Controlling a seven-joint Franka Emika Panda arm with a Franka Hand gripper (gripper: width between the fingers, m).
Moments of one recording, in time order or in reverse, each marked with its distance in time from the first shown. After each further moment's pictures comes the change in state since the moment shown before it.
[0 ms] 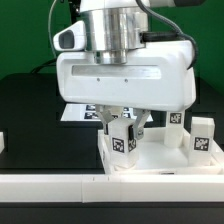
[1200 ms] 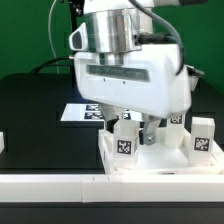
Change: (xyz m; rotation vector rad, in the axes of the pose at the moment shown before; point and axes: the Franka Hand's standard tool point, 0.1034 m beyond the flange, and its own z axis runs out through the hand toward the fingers) arm -0.005 -0.006 0.002 0.003 -0.024 0.108
